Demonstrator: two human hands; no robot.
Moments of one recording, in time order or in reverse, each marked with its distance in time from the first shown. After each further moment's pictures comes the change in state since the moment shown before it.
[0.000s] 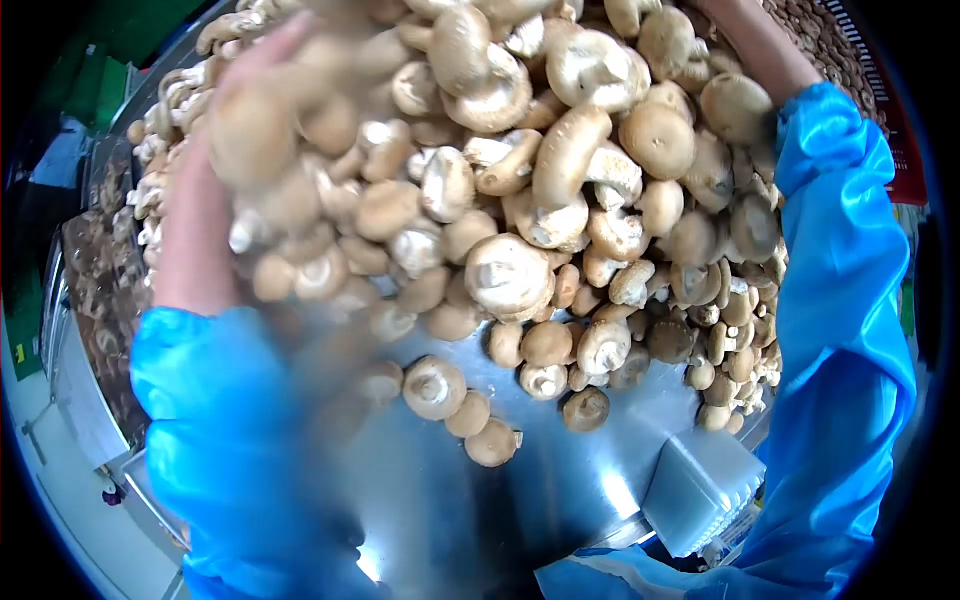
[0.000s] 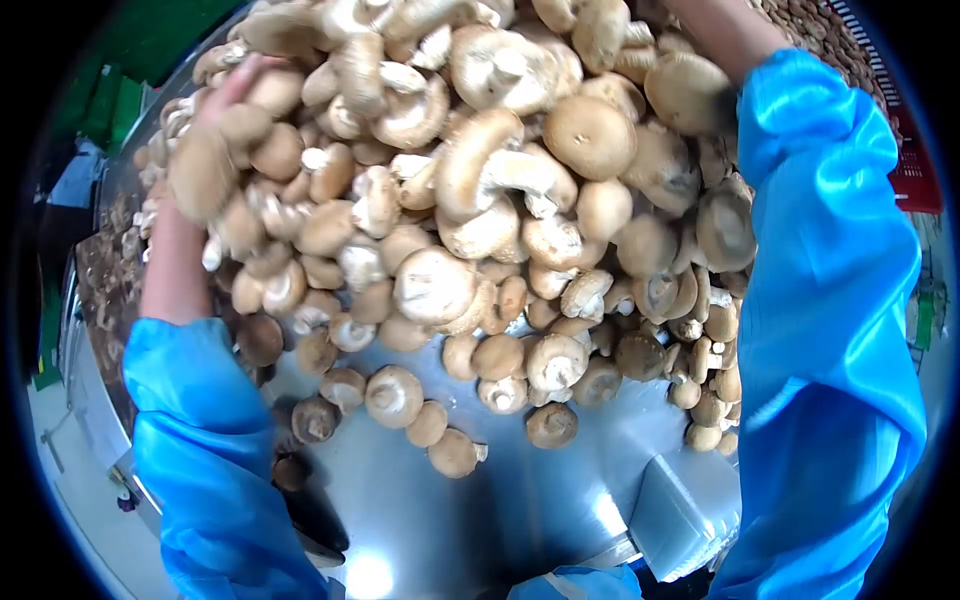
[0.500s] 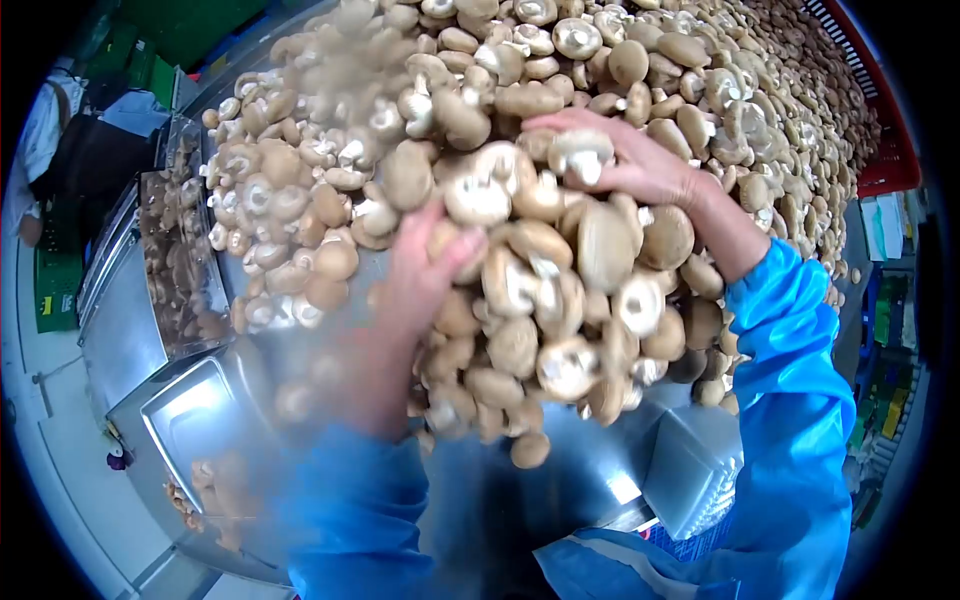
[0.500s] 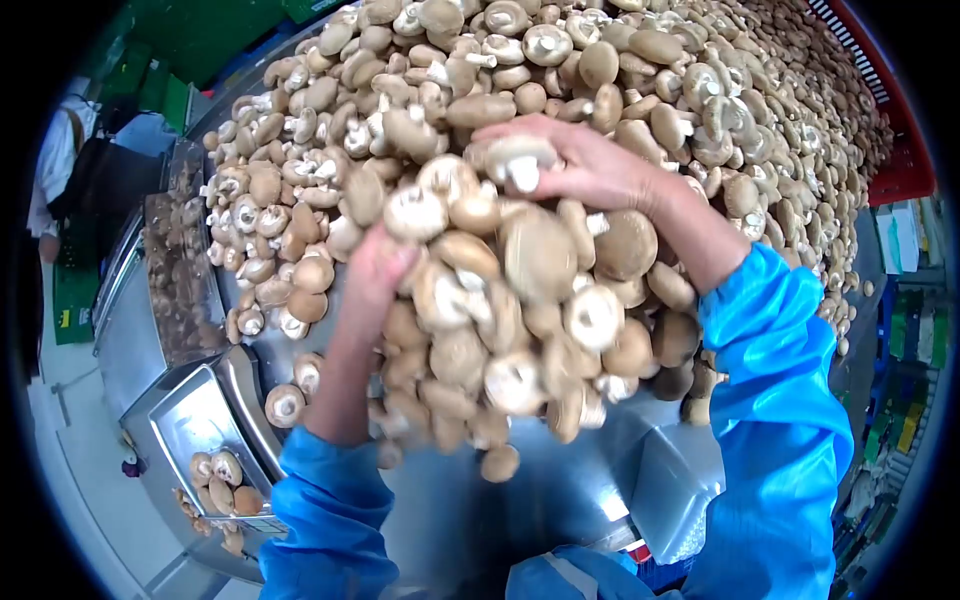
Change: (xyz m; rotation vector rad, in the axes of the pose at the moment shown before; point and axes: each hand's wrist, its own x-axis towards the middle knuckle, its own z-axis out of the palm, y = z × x) left_hand -0.160 0.009 0.144 -0.067 0.219 -0.107; right_hand -0.154 -0.026 0.075 0.252 -0.278 -0.235
